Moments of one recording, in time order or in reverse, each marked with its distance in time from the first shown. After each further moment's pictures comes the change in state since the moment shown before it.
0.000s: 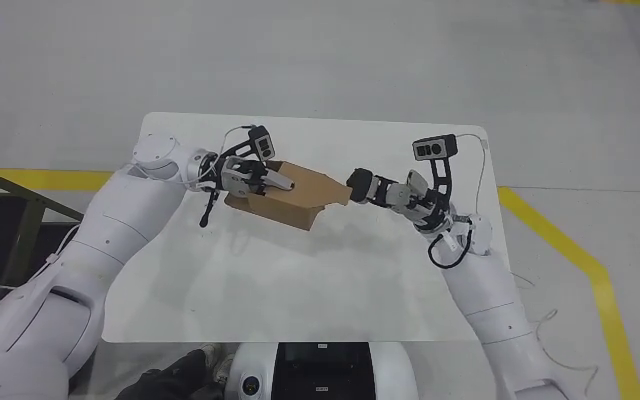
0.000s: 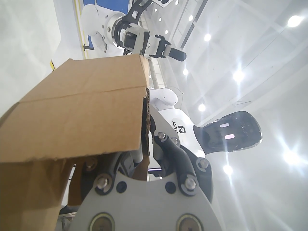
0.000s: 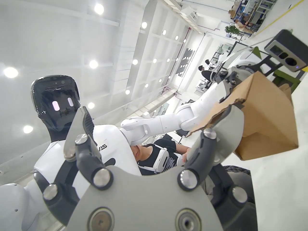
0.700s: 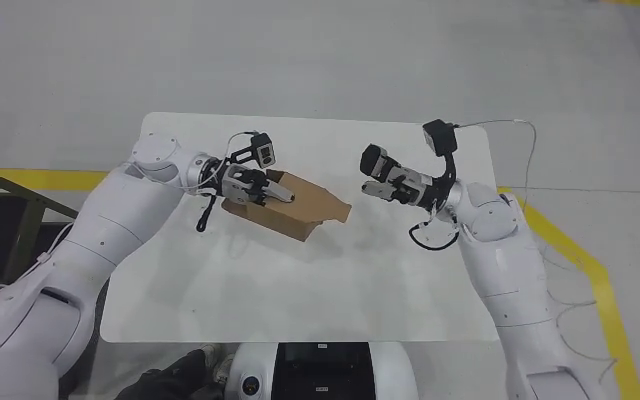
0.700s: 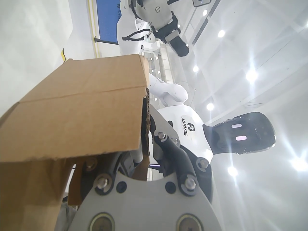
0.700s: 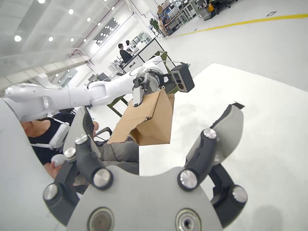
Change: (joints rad) left arm -0.025 0.045 0.066 -0.048 0.024 -0.009 0.000; right arm 0.082 0.032 0.049 -0.017 -0.813 -0.344 -0.297
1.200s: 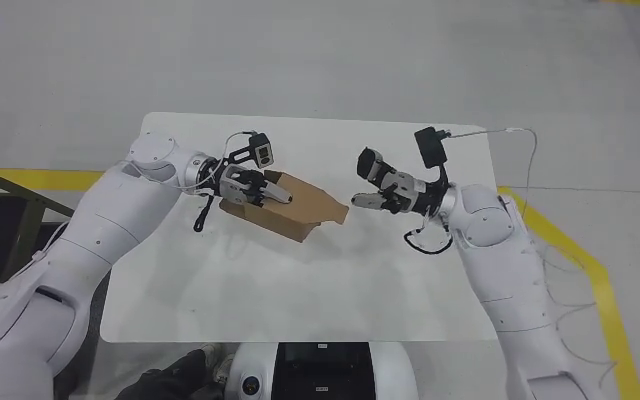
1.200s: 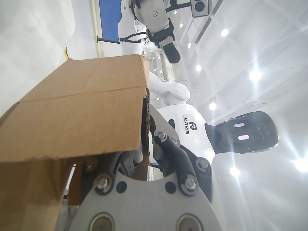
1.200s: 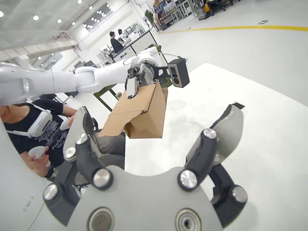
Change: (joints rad) left arm -0.022 0.018 0.040 -0.002 -0.020 -0.016 0.000; right arm -0.028 0.007 -0.024 -0.072 -0.171 -0.021 -0.077
